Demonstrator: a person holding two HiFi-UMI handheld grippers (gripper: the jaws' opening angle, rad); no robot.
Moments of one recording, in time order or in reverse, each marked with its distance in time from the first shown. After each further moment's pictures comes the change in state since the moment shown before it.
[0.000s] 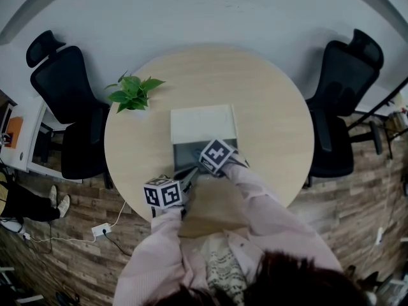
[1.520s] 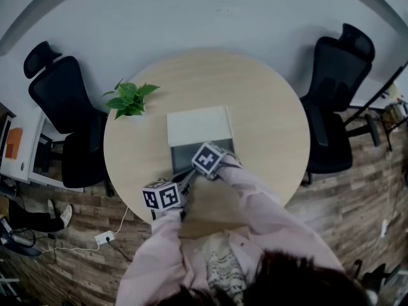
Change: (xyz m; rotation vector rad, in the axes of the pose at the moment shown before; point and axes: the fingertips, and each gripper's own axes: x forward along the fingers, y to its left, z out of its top) left arm -0.005 -0.003 -0.001 0.002 -0.008 -0.009; right arm -0.006 0.010 -0.003 -0.021 0.039 -0.100
